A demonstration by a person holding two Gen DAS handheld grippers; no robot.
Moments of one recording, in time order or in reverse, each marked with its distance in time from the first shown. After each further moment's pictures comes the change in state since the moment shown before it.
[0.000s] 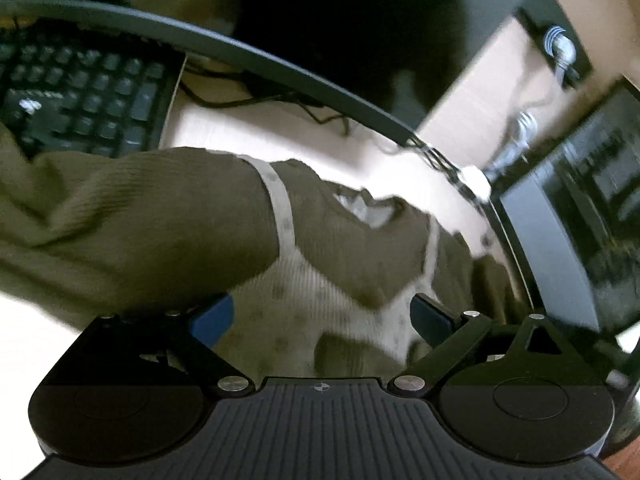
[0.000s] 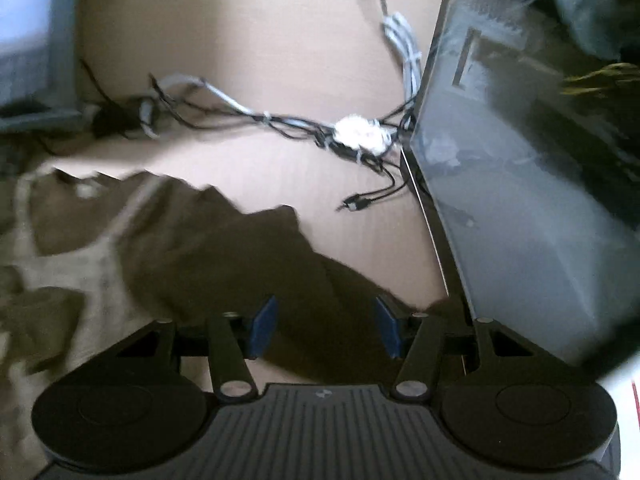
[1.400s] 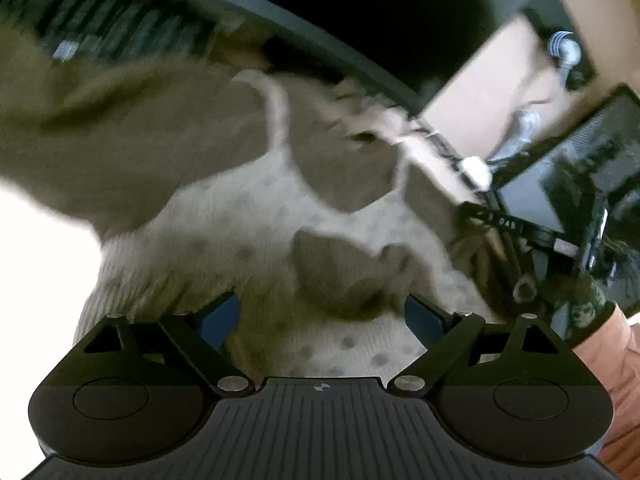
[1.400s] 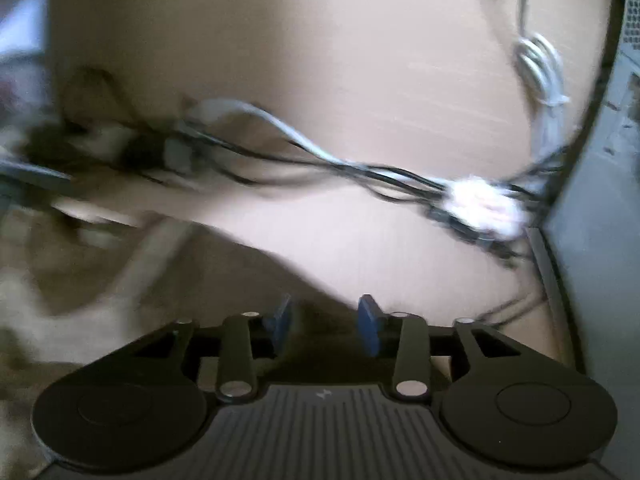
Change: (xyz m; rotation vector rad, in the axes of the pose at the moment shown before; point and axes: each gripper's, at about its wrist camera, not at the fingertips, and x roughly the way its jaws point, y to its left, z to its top) left arm -0.006 -0.018 -0.015 -0.084 -0.019 -0.025; right arm 0.113 0.045 0.095 -0.037 -0.011 0.308
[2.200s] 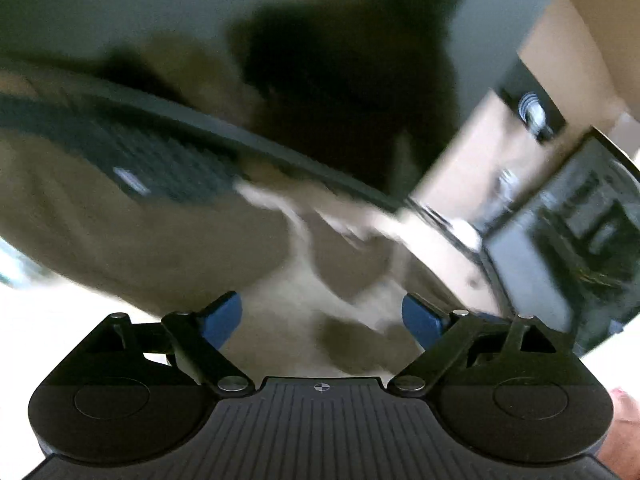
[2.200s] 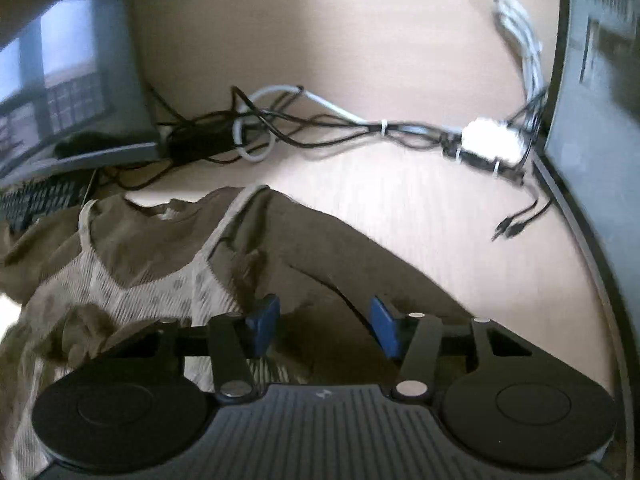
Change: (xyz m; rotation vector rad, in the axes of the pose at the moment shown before) left arm -0.058 -0.005 0.011 0.020 -0.106 0.035; right arm -0.025 0.016 -0.041 0.164 0.055 -0.009
